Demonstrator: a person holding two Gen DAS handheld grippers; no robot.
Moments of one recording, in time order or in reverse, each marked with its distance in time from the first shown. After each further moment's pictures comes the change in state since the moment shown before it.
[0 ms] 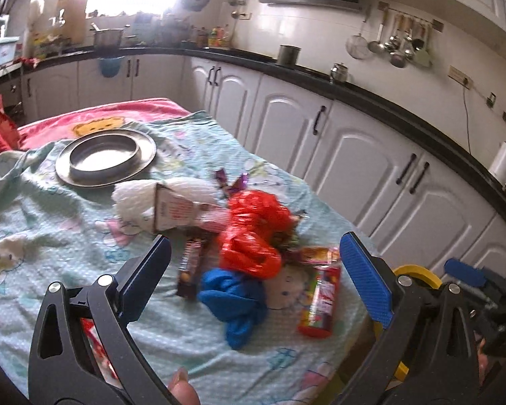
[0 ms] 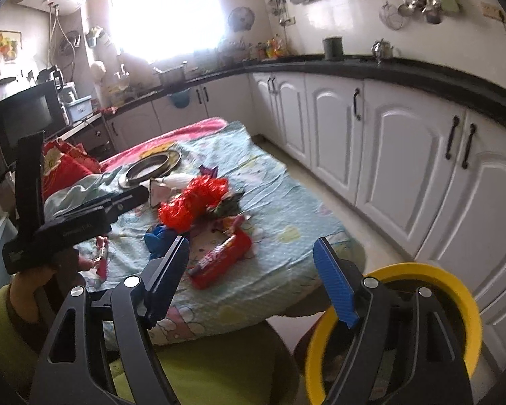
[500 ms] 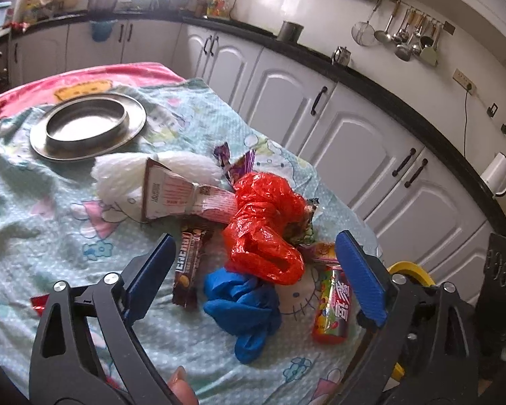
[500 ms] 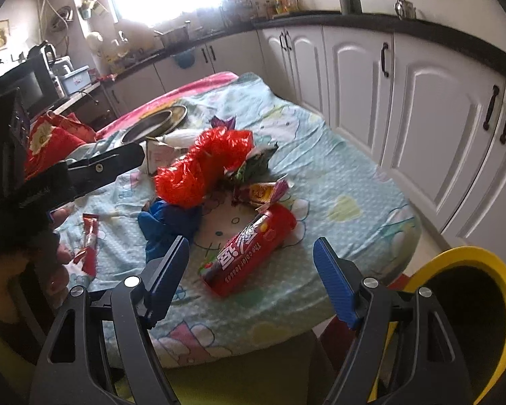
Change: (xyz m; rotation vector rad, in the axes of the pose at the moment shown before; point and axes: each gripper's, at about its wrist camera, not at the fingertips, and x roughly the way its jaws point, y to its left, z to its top) left arm 0.046 0.025 0.004 -0.062 0.130 -0.092; right arm 0.091 0.024 -0.009 0.027 0.169 0.036
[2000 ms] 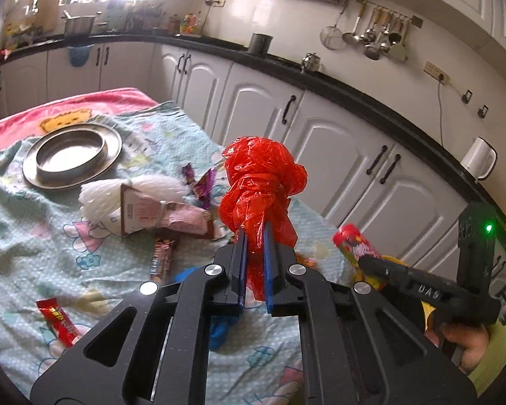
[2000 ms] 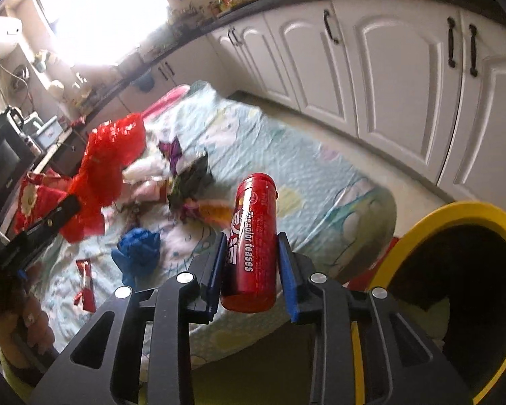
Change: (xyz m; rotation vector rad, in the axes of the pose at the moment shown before) left arm -0.039 -0.040 -0.001 0.102 -0.071 -0.059; right arm -0.025 -0.064 0.006 0.249 -0.037 -0.007
